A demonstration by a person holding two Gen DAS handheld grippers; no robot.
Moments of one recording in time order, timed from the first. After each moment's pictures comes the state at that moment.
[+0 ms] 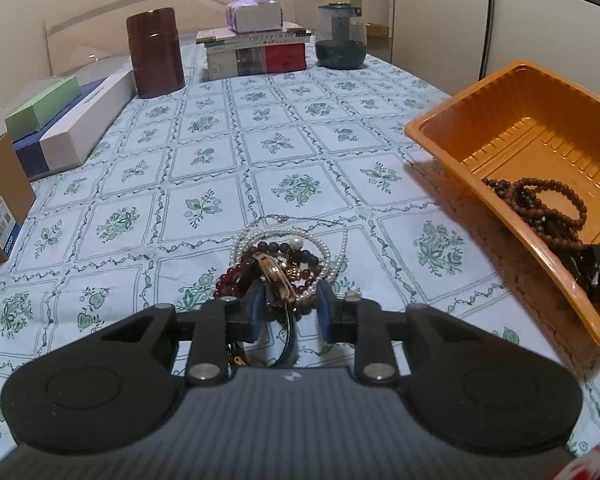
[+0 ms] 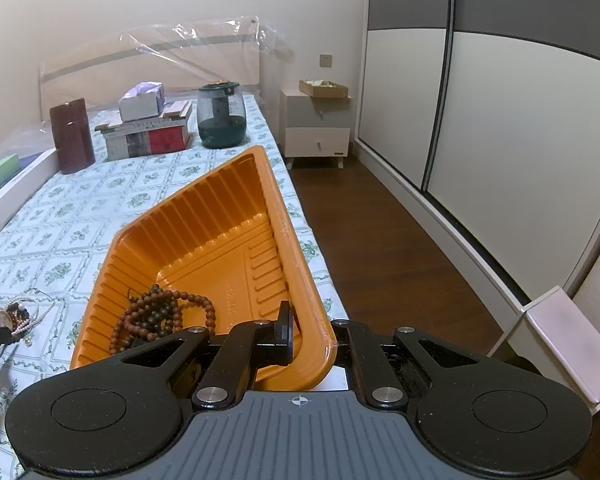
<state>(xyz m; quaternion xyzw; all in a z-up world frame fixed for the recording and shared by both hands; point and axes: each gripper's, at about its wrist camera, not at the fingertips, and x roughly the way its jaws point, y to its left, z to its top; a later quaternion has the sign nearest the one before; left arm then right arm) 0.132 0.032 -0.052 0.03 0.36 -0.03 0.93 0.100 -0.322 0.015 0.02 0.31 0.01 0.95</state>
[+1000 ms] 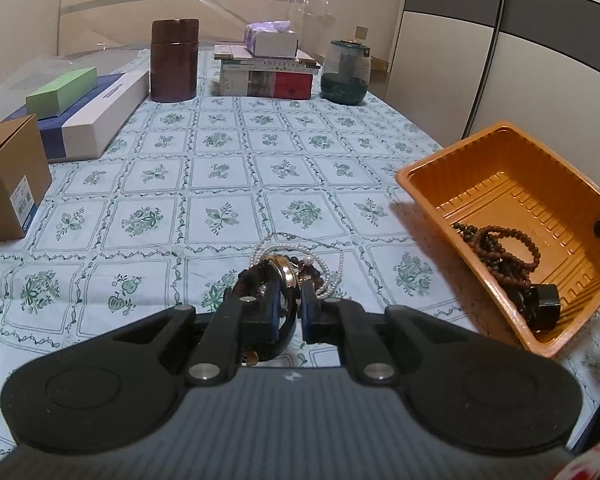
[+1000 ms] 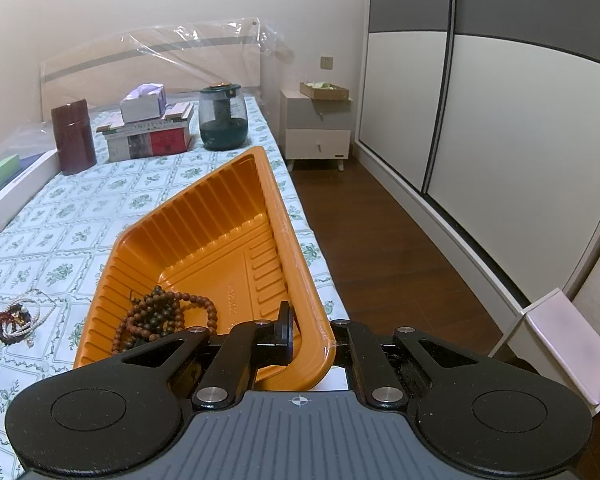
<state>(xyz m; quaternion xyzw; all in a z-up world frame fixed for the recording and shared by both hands) 0.093 0.066 -0.014 -0.05 0.33 -0.05 0.94 0.100 -0.321 0.015 0.02 0.31 0.01 0.95</state>
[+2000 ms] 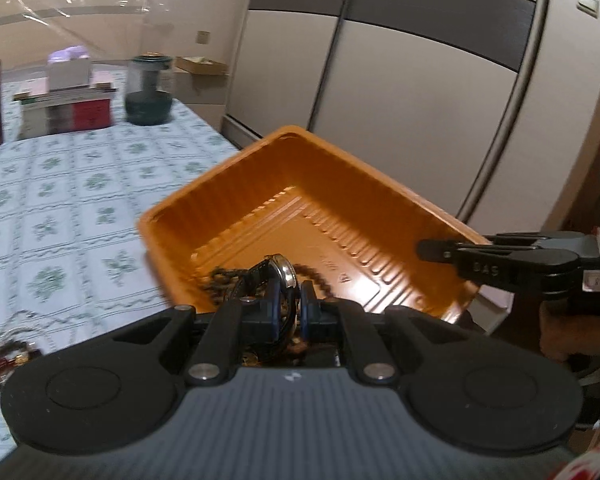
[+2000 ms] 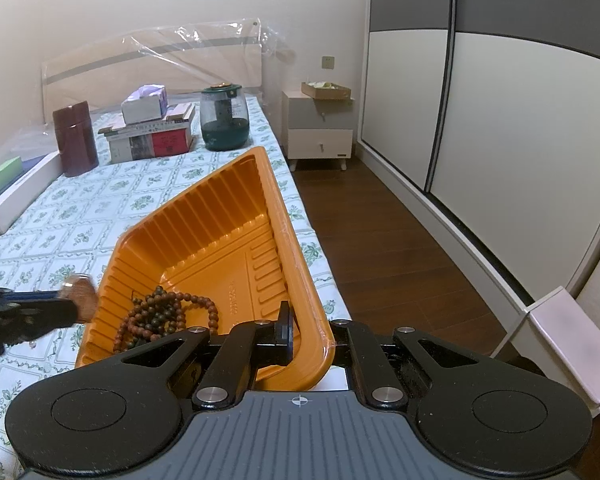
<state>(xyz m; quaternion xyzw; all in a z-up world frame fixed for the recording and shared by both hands) 0.126 -0.096 0.012 -0.03 0.31 -0.27 0.91 0.100 -0.319 0.018 0.02 0.31 0.01 0.95</state>
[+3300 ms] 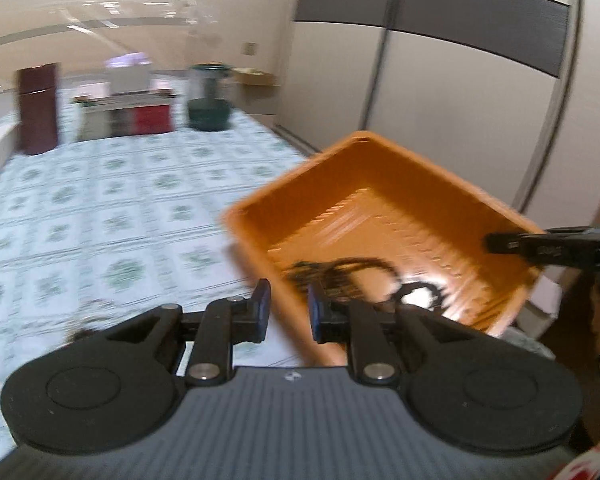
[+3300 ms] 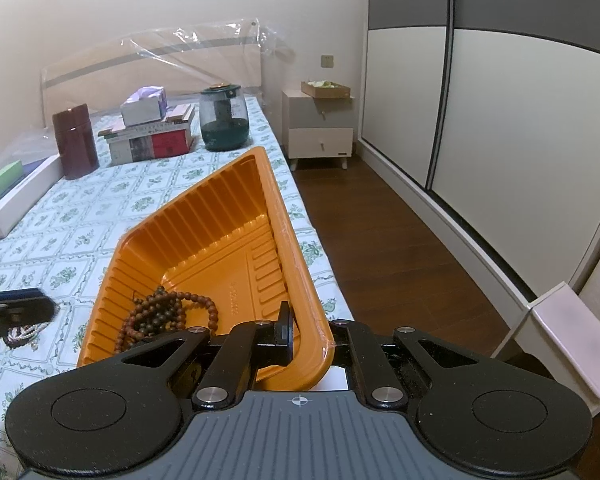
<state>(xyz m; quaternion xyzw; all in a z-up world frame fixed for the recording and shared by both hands) 0.119 -0.035 0.003 -0.02 0.29 -0.19 0.94 0.101 -0.321 0.016 0.03 0.31 0.01 0.95</state>
